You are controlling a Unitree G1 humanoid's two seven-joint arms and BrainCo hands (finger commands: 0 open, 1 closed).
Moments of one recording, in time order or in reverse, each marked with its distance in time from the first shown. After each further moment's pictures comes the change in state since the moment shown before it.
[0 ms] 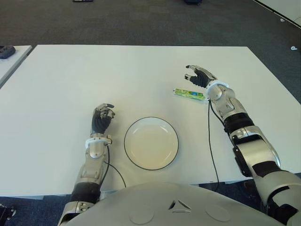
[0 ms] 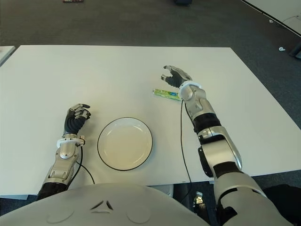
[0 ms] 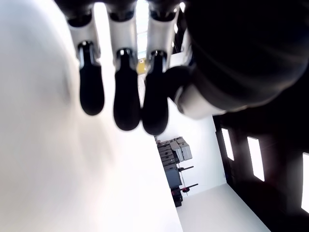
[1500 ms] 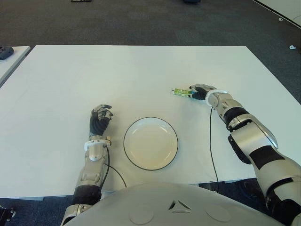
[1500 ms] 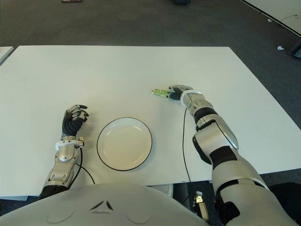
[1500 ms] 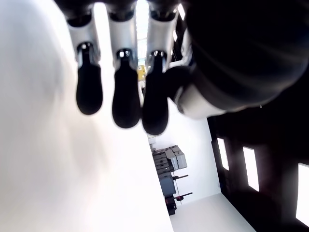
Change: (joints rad) left arm 0.025 -0.027 0.031 -0.009 -0.002 -0.042 0.014; right arm -0.131 0.027 0.248 0.491 -0.105 -0.143 -0.075
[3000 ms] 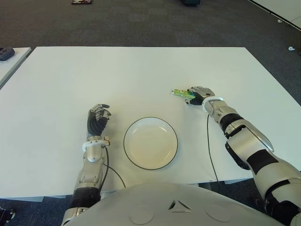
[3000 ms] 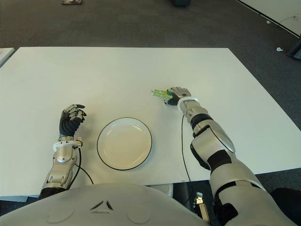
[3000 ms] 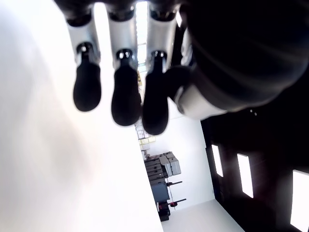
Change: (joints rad) left arm 0.026 -0.004 0.008 -0.055 -0.018 0.014 0.002; right arm 0.056 0.034 0.119 0.008 -0.027 0.036 -0.193
